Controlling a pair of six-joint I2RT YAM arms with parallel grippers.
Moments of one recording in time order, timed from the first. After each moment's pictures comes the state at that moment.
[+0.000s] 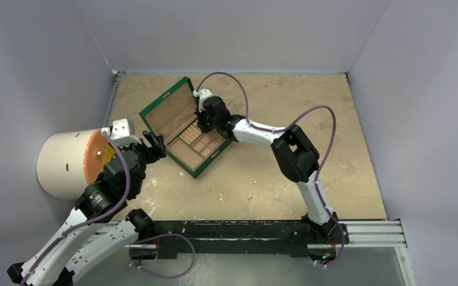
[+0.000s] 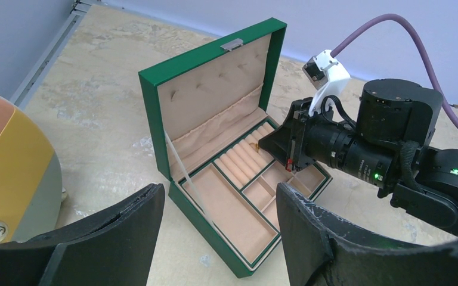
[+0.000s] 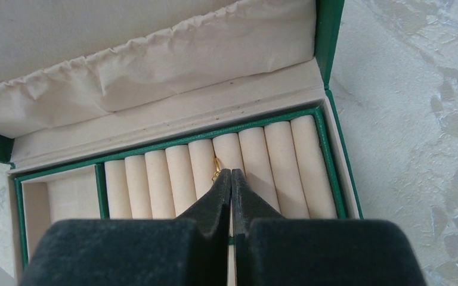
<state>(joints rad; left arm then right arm) -0.73 0.53 0.84 -0.54 -0.76 -0.44 0.80 2.21 1.66 -0.01 0.03 0.23</state>
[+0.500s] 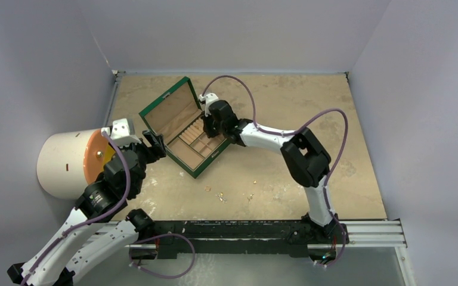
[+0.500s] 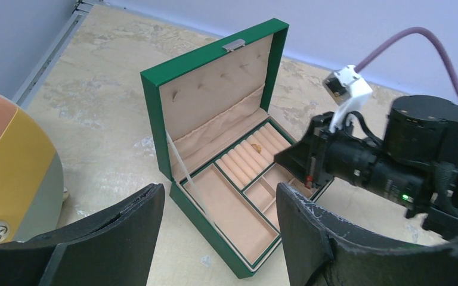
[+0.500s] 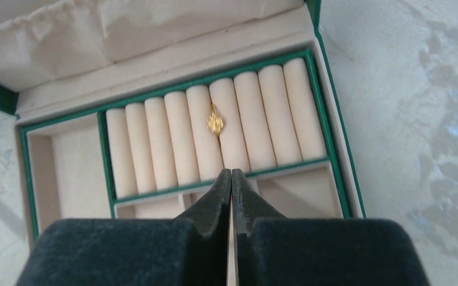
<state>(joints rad) -0.72 0.53 0.84 -0.54 -0.76 -0.44 0.80 2.11 1.53 0.00 0.03 0.24</state>
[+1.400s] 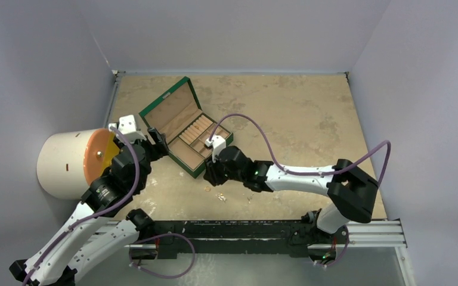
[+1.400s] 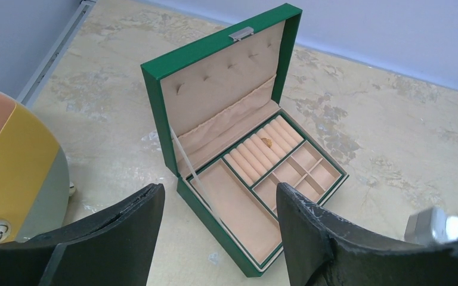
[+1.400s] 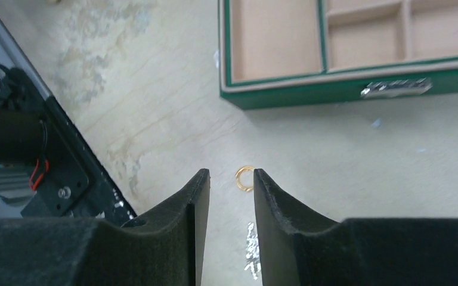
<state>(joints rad) -0.70 0.59 0.84 -0.54 -0.75 -0.44 1.06 1.56 0.92 0.08 0.04 0.40</state>
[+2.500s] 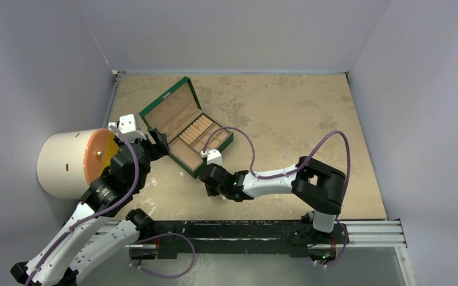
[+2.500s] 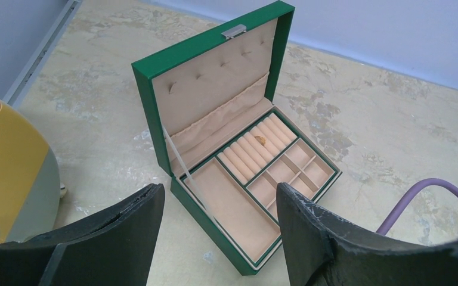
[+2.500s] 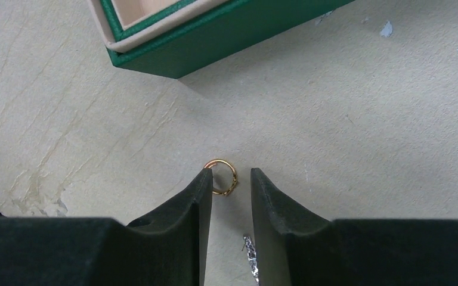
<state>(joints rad) -0.66 0.60 0.84 -0.53 -0.69 -0.44 1.22 1.81 0.99 -0.03 0.36 0.69</state>
